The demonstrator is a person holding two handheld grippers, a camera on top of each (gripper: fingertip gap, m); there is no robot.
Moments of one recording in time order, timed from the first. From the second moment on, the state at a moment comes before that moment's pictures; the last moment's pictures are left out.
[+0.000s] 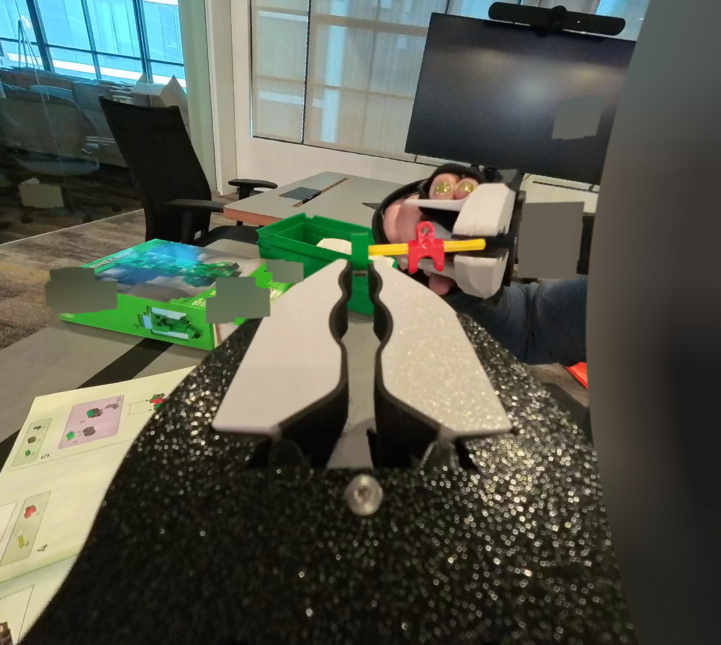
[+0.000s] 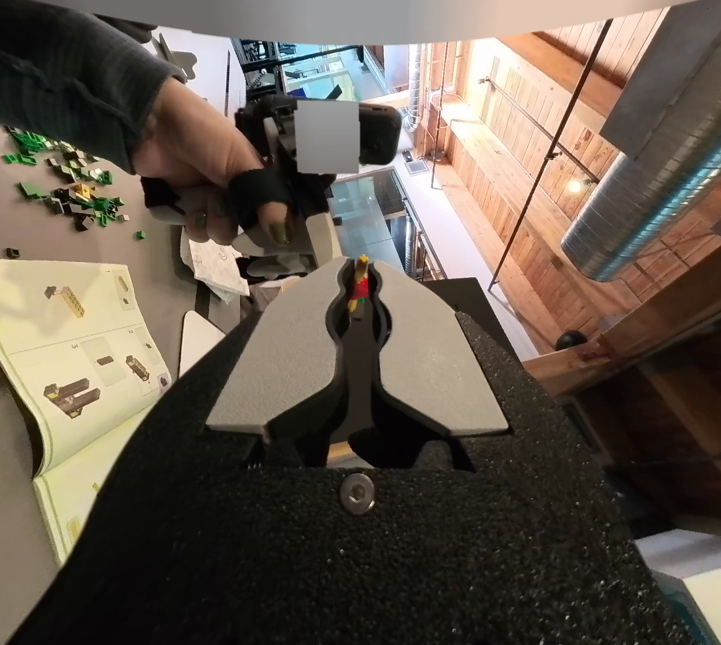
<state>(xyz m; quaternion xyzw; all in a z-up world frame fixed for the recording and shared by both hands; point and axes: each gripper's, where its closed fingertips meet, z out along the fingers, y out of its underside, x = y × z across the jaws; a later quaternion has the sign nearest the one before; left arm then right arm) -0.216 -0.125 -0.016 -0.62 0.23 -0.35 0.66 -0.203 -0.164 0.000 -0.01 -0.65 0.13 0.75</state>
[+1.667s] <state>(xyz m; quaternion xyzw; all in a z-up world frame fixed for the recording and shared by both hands) -0.241 -0.122 -0.096 -0.72 0.21 -0.26 0.61 -0.198 -0.100 -0.083 -0.36 -0.61 0.50 0.51</state>
